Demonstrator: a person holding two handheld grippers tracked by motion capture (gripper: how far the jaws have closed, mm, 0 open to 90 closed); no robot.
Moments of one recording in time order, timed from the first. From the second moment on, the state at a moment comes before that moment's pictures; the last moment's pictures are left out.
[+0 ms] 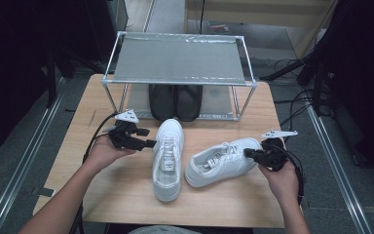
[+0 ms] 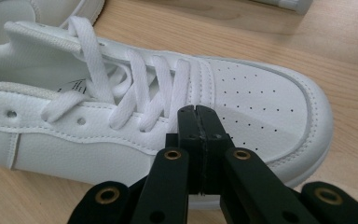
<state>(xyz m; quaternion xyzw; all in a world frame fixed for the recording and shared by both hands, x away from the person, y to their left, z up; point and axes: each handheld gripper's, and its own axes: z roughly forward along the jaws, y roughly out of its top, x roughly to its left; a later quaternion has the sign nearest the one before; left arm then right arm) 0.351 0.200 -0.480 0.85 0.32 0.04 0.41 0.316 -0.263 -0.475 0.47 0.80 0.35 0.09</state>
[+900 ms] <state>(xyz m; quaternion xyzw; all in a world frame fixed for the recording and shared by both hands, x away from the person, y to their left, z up) 0.335 0.216 -0.483 0.85 0.34 0.05 0.40 0.351 -0.242 -0.478 0.46 0.80 0.37 0.08</state>
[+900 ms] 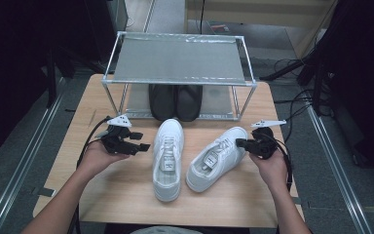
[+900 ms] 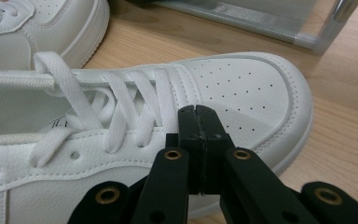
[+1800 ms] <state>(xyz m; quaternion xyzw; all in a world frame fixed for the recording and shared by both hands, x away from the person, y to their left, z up) 0.326 0.221 -0.485 0.85 0.34 0.05 0.40 0.371 -0.206 -0.482 0.43 0.81 0.38 0.09</state>
